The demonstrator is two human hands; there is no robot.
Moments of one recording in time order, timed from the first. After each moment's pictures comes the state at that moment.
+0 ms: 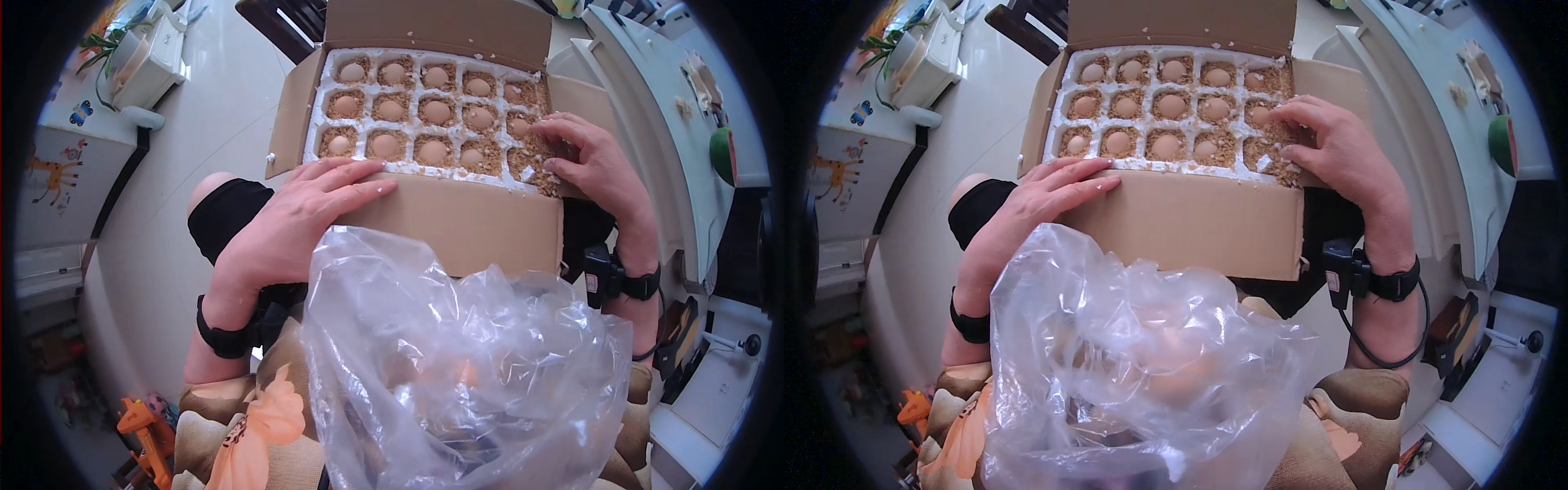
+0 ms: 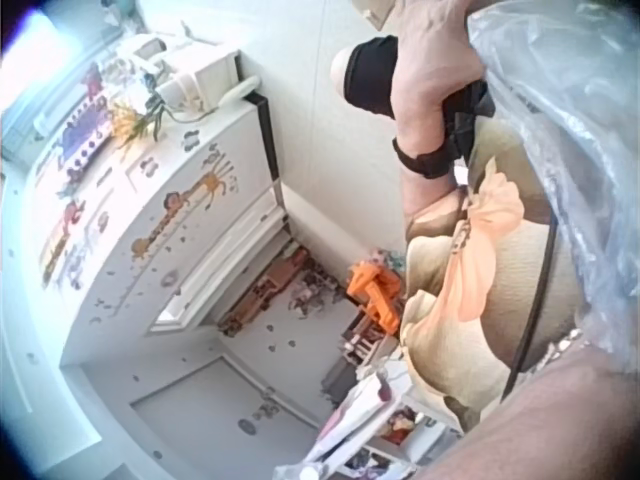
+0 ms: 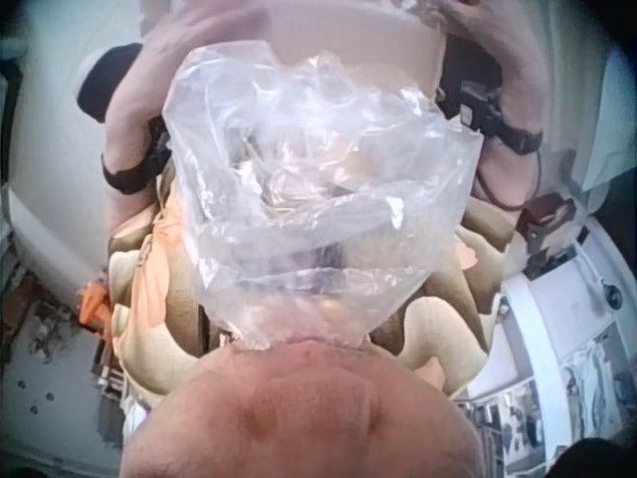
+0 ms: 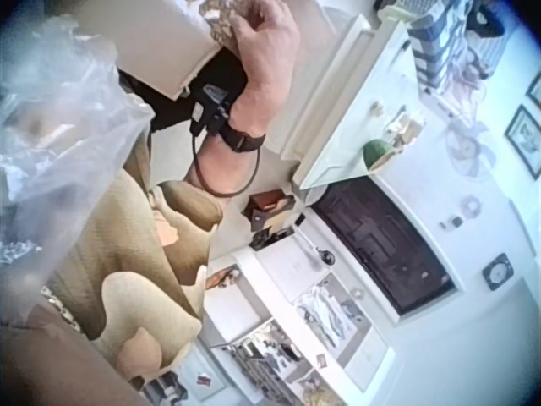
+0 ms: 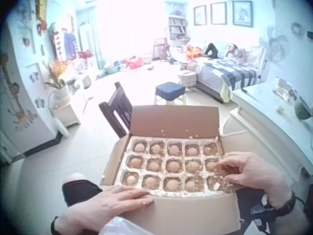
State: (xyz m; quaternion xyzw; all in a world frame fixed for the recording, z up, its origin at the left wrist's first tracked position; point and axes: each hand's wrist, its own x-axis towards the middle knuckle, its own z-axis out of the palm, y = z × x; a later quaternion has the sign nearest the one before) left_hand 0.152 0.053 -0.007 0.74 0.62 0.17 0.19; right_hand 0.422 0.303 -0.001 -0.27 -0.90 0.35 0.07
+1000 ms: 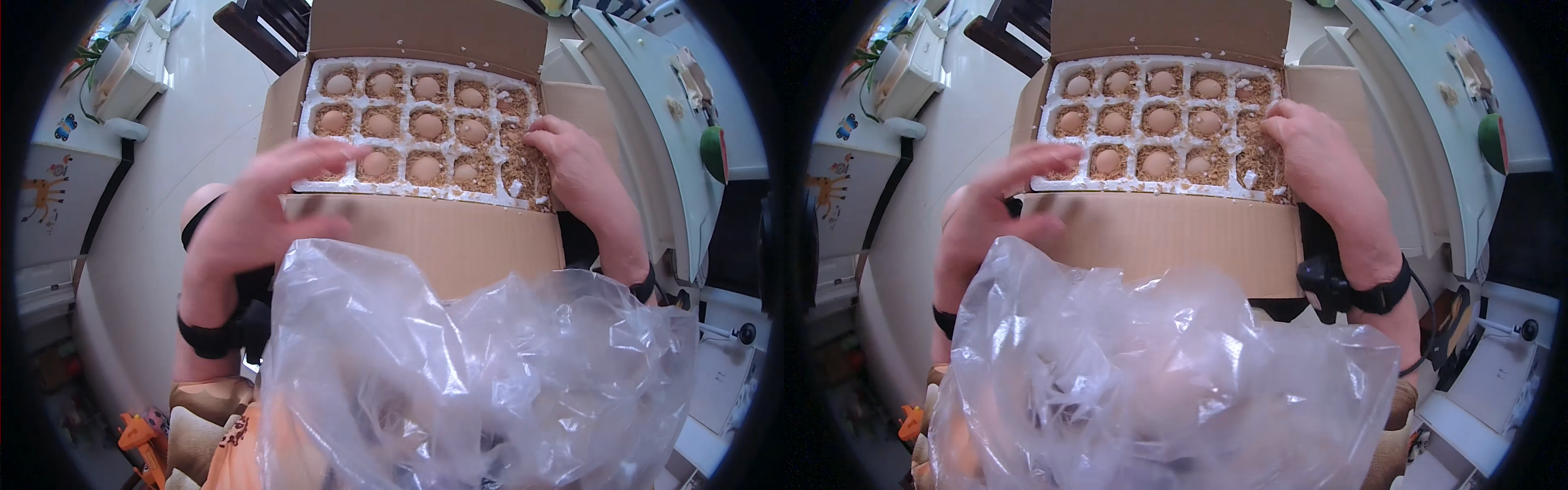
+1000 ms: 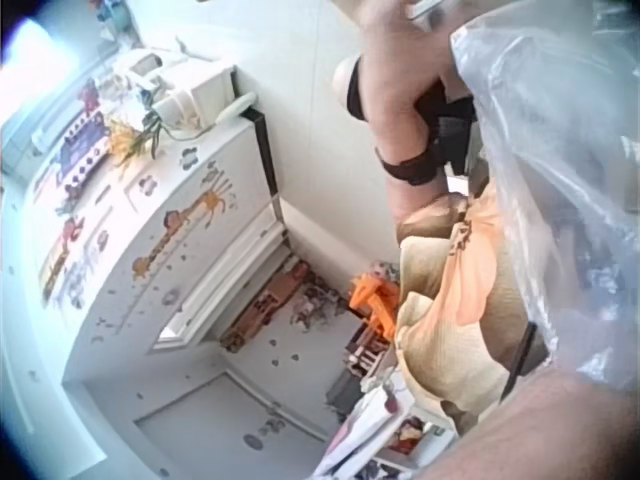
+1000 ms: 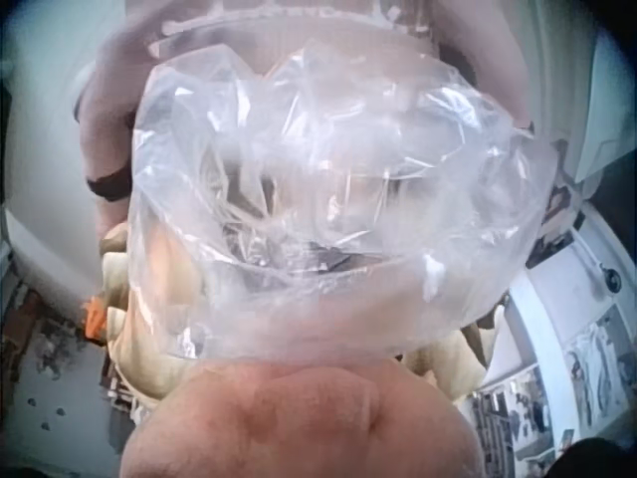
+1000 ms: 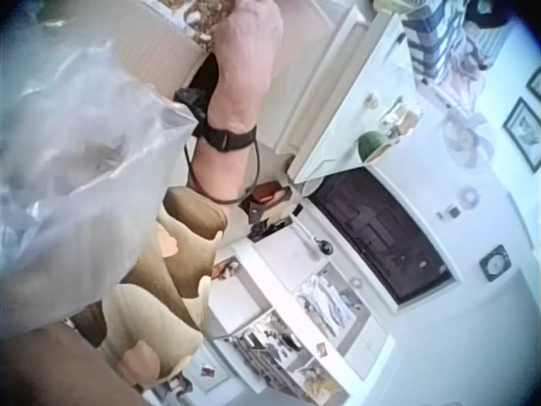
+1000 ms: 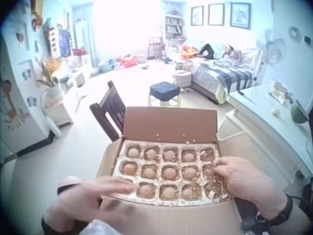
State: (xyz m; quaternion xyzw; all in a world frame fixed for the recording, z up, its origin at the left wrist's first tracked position) left_hand 0.124 0.075 0.013 0.64 0.60 0.34 0.33; right_hand 0.403 0.305 -0.010 -0.25 -0.97 0.08 0.04
